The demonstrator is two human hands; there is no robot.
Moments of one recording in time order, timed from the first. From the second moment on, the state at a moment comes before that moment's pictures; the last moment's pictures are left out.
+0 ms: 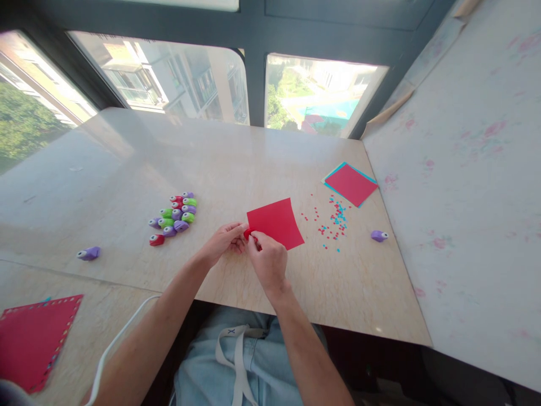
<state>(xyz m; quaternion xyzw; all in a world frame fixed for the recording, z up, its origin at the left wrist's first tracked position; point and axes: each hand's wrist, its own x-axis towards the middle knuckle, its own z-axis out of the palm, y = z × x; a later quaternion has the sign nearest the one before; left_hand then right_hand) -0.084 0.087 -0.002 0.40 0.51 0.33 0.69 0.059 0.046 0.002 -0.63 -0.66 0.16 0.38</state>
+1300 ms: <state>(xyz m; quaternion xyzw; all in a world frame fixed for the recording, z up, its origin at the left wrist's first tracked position) -0.080 0.087 -0.002 0.43 0.53 0.30 0.67 0.073 0.051 0.003 -0.62 -0.56 0.40 0.38</state>
